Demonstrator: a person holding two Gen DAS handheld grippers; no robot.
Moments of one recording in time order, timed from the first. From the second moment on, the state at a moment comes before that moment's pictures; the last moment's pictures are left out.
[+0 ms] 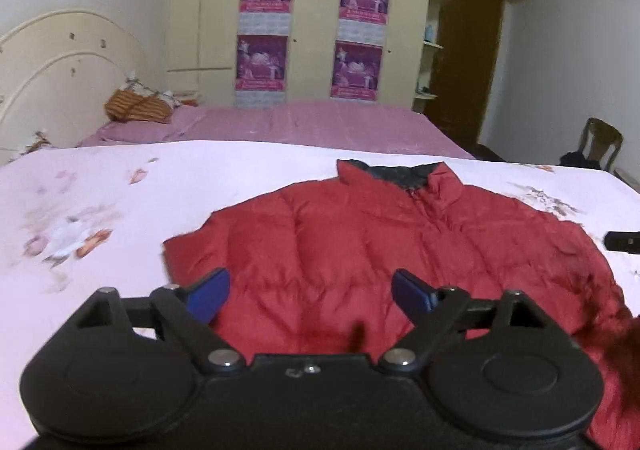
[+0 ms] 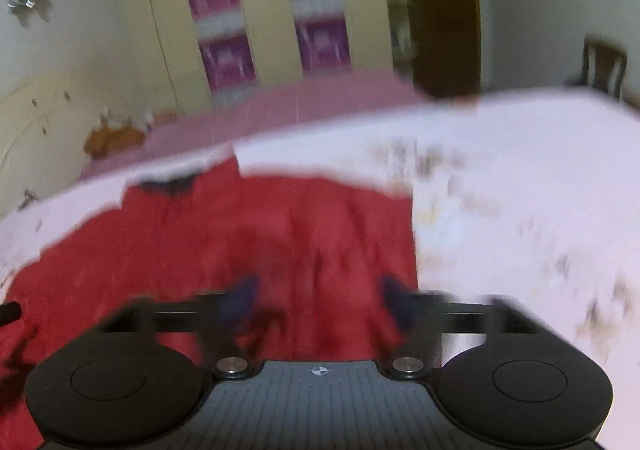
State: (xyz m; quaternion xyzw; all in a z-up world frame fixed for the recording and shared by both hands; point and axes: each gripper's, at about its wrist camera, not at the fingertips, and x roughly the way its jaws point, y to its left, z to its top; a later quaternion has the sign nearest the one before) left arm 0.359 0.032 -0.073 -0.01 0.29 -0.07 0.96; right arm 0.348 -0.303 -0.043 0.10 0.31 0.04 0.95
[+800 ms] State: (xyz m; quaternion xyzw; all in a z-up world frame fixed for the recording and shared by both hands) left arm 0.341 -0.003 -0.099 0.05 0.32 -0.12 0.94; right arm 0.351 -0.237 -0.069 -0.01 0.36 0.08 0.93
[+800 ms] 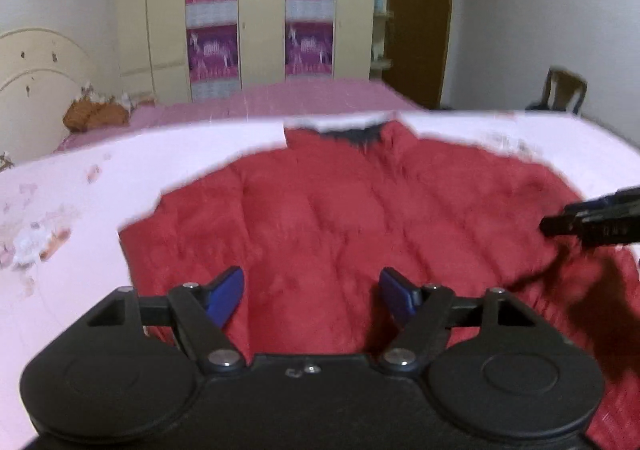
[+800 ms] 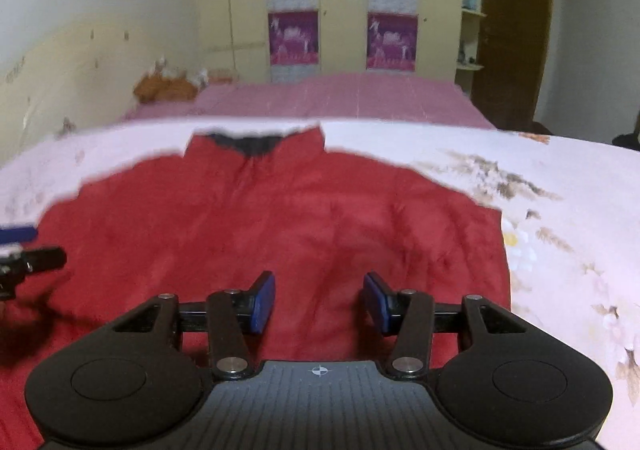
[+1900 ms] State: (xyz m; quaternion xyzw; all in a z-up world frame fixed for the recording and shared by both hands) left arm 0.126 0.082 -0.095 -0.17 0.38 -0.03 0.91; right arm 0.134 -0.439 -0.063 0.28 0.39 0.04 0.88
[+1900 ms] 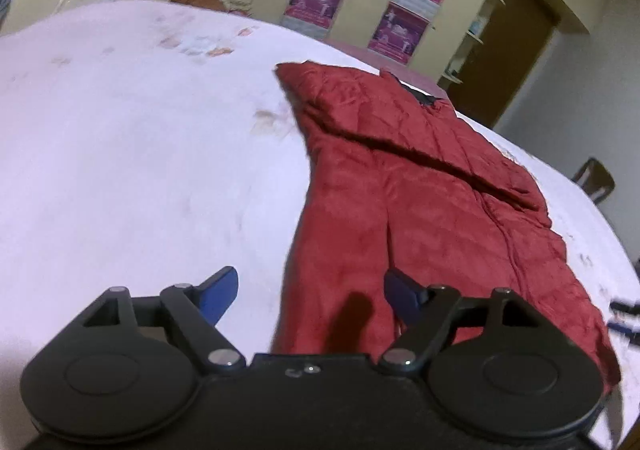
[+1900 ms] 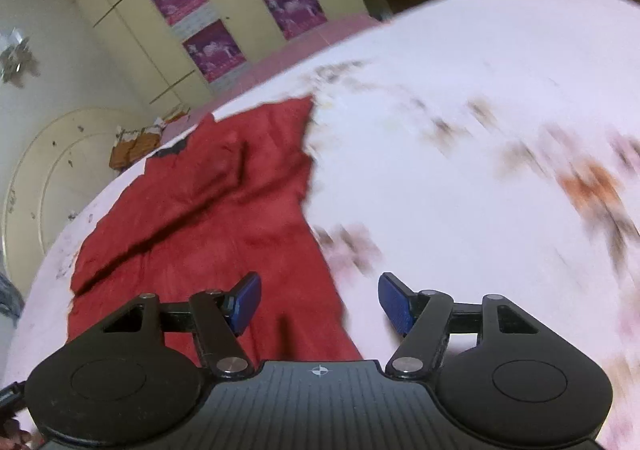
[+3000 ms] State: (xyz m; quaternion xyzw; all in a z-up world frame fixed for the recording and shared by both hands) left arm 0.068 0.071 -0.134 -0.38 0.37 -0.05 0.85; right arm 0.065 -0.456 -0.098 0.41 0.43 0.11 0.80
